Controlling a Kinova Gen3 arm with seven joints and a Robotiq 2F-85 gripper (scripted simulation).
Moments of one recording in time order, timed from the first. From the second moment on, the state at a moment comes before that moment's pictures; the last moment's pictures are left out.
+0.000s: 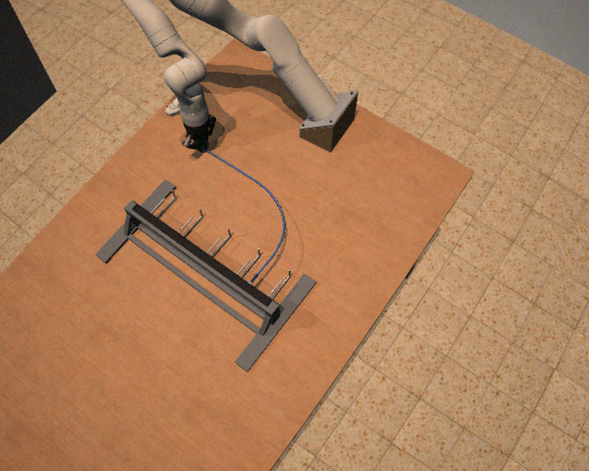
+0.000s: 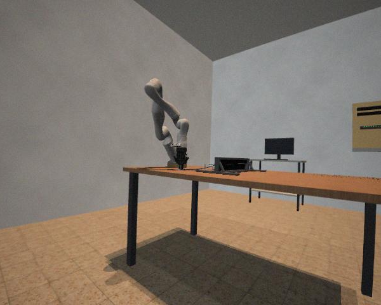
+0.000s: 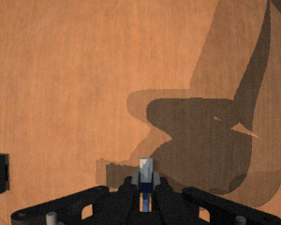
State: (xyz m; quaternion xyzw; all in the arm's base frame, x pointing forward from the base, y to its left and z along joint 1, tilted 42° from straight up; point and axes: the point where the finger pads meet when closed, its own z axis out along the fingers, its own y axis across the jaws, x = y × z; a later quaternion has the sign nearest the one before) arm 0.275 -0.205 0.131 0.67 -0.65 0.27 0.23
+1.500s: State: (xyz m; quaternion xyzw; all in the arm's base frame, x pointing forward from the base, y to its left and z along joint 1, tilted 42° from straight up) arm 0.271 -0.190 0.146 0.67 -0.65 0.27 0.24
